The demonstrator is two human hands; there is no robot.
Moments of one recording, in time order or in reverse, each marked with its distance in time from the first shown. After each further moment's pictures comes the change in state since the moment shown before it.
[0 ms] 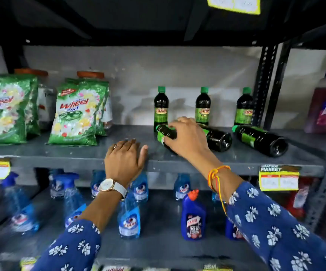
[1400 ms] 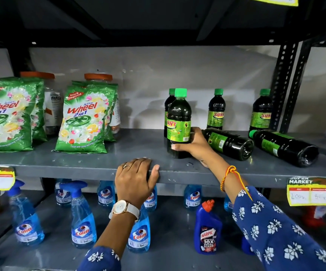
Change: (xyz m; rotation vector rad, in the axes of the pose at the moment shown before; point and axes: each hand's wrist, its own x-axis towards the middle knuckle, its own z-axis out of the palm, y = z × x) left_hand -0.021 -0.016 0.032 0.004 0.128 -0.004; right_hand 0.040 0.035 0.074 0.945 -0.154 0.368
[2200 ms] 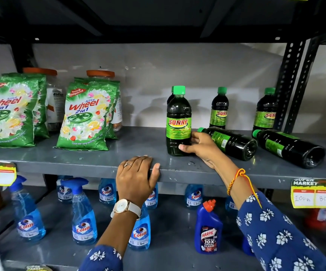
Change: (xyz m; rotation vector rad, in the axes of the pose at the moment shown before) left_hand -0.003 0.000 0.004 0.009 0.002 -0.009; right_hand -0.007 0.002 -0.011 0.140 -0.123 0.090
